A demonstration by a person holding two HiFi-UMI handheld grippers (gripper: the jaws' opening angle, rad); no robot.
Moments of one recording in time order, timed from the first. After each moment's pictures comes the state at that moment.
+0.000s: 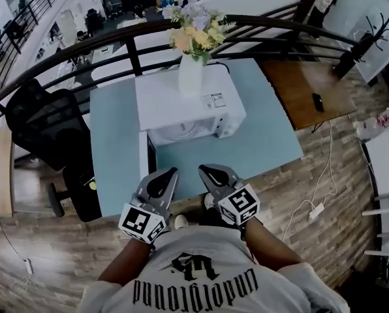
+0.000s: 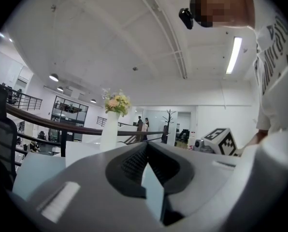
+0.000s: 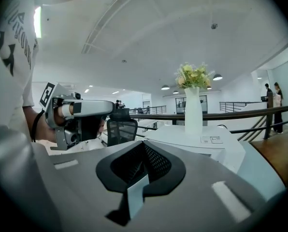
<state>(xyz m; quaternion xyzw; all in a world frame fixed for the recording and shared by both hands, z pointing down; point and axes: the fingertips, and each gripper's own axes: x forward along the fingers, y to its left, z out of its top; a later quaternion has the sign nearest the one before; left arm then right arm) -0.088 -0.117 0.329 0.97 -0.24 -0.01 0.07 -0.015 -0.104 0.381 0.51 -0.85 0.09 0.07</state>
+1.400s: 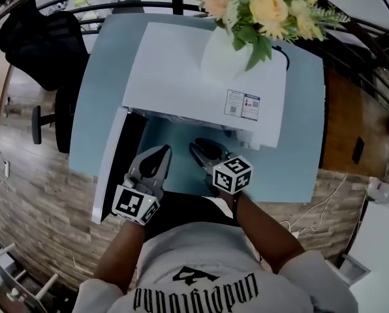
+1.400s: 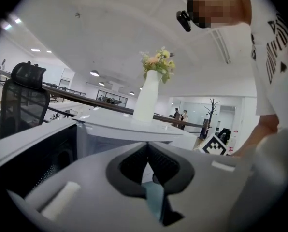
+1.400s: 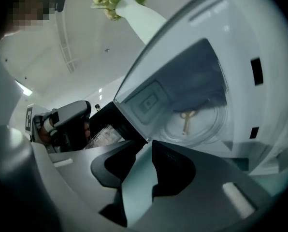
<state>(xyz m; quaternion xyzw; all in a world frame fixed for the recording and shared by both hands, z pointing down) -0.031 -0.239 0.494 0.88 -0.45 0.03 0.14 0.045 -0.252 0.603 0.33 -0.87 0.36 0.08</state>
